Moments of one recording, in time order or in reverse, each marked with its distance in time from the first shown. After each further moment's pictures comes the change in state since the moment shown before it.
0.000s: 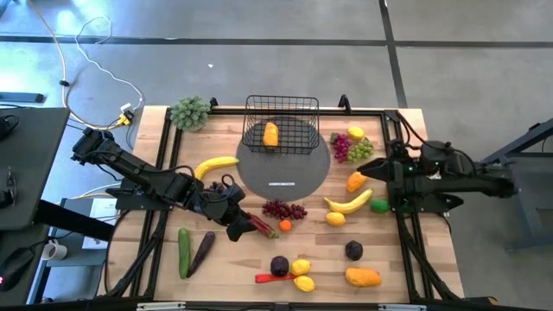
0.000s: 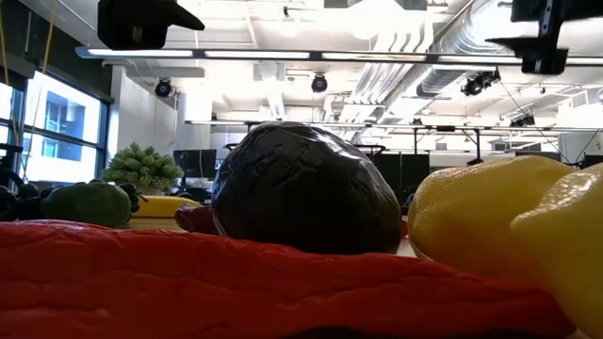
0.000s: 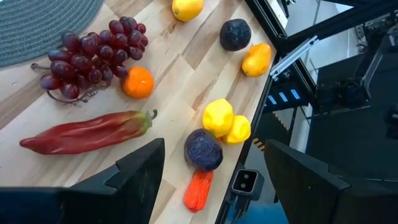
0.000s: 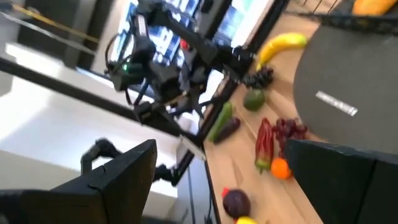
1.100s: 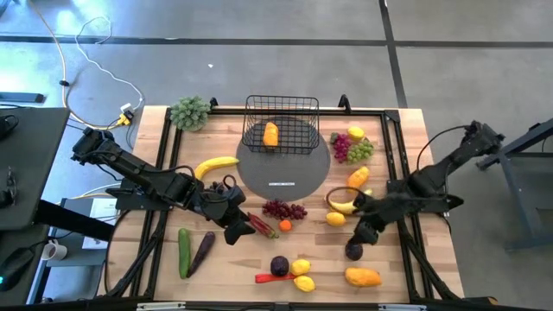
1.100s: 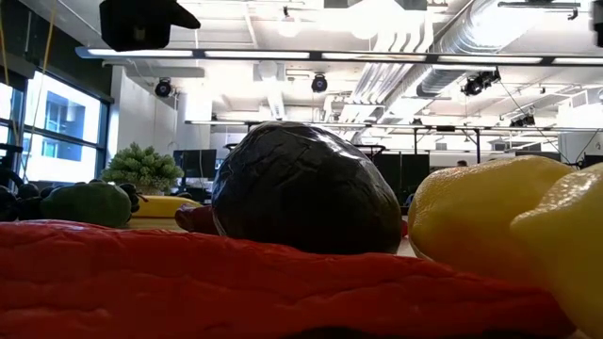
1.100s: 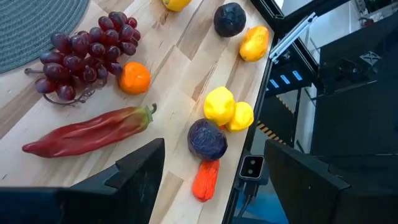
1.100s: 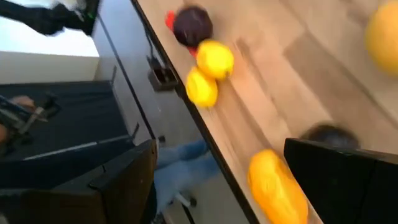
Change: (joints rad) left arm 0.000 0.000 0.000 -0.009 0.042 0.097; right arm 0.660 0.707 0.301 -0.193 0.073 0.323
